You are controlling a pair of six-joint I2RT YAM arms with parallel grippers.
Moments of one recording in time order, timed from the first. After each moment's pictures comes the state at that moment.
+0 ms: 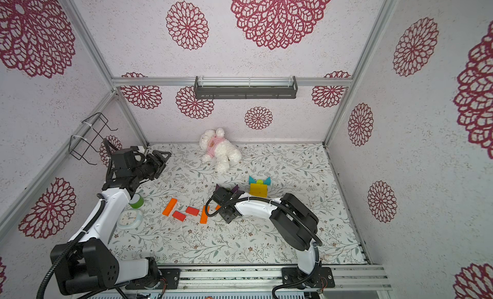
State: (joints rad) left arm 0.14 1.32 1.05 -0.21 0.49 -0.88; right arm 0.97 1.89 1.27 -0.60 0.23 0.21
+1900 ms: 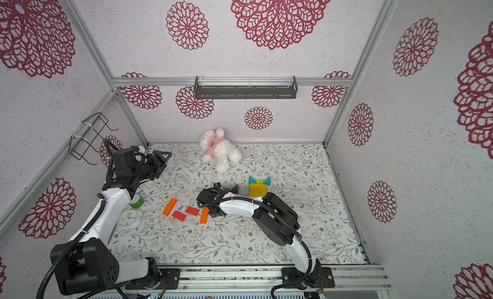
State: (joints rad) left arm 0.13 1.32 1.05 -0.21 0.49 -0.88; right arm 1.05 2.10 1.53 -0.69 0.39 0.76
